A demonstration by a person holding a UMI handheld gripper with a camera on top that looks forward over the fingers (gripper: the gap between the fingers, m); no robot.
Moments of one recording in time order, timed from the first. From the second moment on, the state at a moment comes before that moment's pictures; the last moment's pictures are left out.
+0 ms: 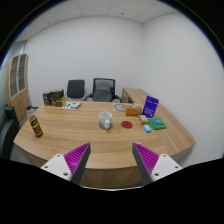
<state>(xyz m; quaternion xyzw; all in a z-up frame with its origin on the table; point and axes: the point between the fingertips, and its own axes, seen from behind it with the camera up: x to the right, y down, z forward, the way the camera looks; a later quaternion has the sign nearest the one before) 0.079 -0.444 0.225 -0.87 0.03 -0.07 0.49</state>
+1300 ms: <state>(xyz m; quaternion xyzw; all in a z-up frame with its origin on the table) -0.395 -0.217 0.099 -0.84 -0.01 -0.01 0.54</state>
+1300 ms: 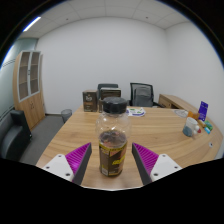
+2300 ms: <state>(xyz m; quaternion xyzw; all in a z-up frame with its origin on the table) -0.240 -0.088 0.298 -0.67 0.25 0.45 0.54</state>
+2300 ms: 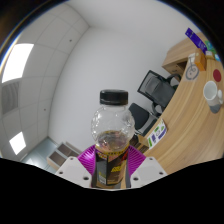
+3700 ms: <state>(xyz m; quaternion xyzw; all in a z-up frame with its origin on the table) 0.225 -0.014 0.207 -0.77 0.06 -0.03 0.63</state>
